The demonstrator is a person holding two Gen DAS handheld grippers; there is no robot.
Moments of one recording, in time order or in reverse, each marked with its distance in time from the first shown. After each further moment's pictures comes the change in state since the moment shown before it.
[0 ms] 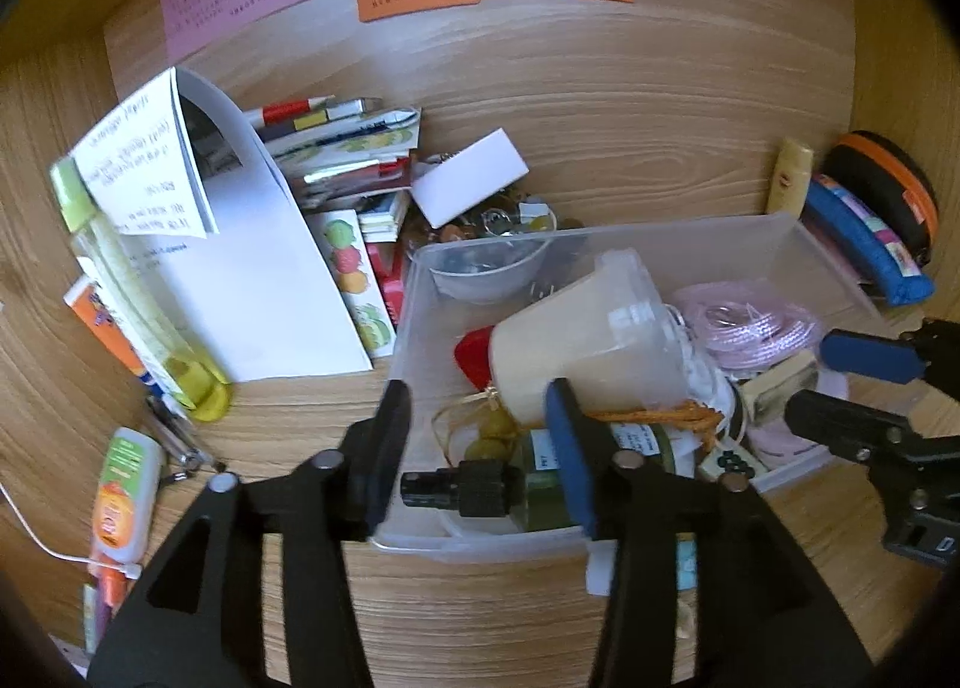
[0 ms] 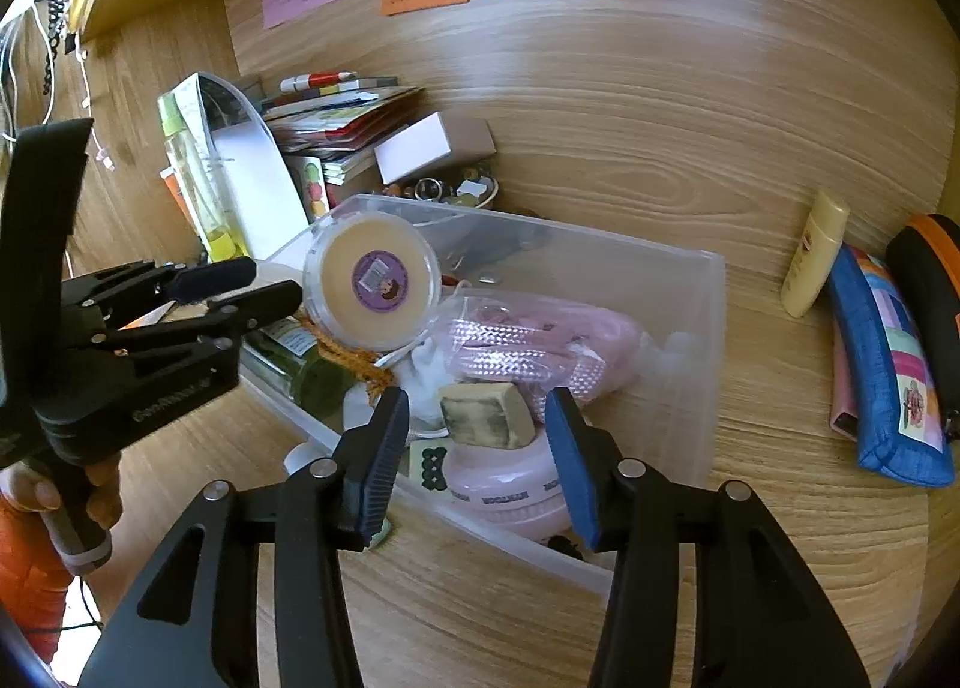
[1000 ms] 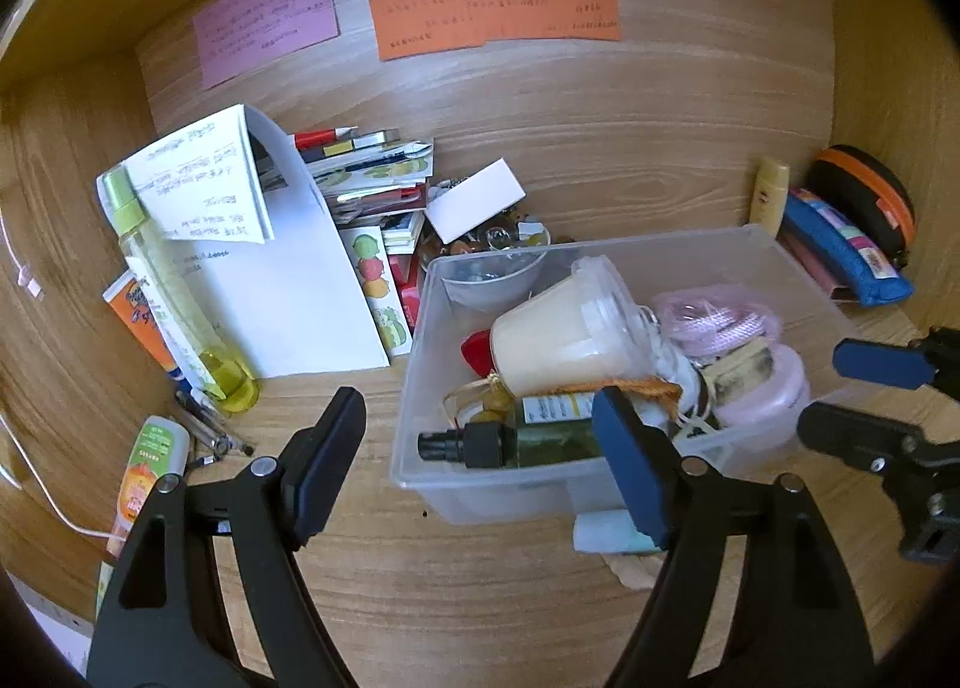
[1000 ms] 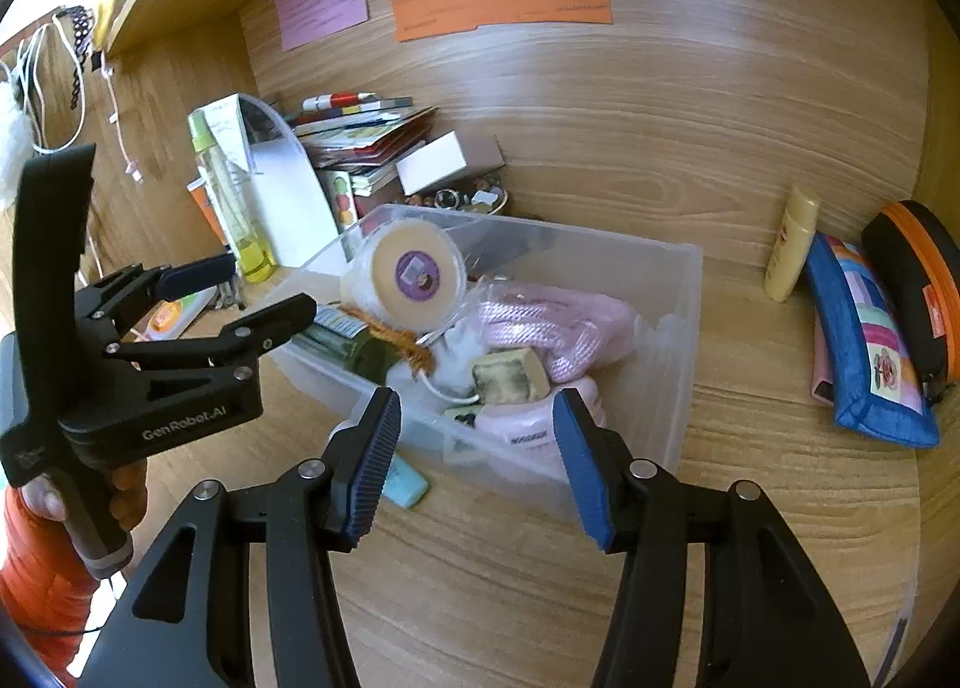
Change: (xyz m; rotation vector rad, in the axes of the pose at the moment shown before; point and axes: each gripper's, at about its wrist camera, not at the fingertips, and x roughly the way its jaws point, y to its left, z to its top) left arm -0.042 0.002 -0.011 -0.015 -0.052 0.001; right arm -0.037 0.015 -0.012 0.025 -0.020 0.012
